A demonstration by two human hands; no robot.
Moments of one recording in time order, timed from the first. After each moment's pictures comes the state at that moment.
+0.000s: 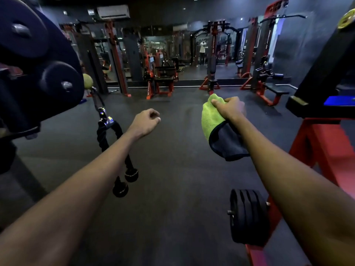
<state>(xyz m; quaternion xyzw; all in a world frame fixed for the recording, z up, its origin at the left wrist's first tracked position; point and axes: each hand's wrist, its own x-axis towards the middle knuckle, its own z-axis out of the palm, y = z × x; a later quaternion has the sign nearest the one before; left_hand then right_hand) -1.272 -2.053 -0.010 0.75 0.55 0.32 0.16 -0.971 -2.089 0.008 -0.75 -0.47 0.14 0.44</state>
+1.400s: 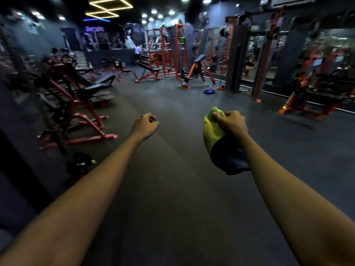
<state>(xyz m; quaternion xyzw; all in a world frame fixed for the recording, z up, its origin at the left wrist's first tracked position) -1.535 -1.610 -0.050 0.35 0.84 0.40 0.03 -1.269 -1.435 -0.027 -0.47 -0.76 0.34 0.31</state>
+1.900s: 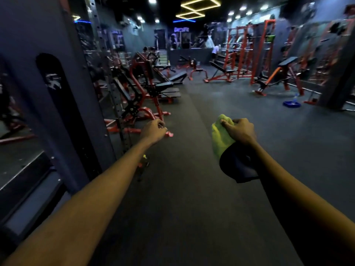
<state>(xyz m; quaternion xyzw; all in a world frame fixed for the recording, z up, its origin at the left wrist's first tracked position) -1.732 -1.573 -0.050 0.19 0.91 0.37 -0.05 -1.572 -1.308 -0.035 -0.28 -0.85 0.38 0.23</state>
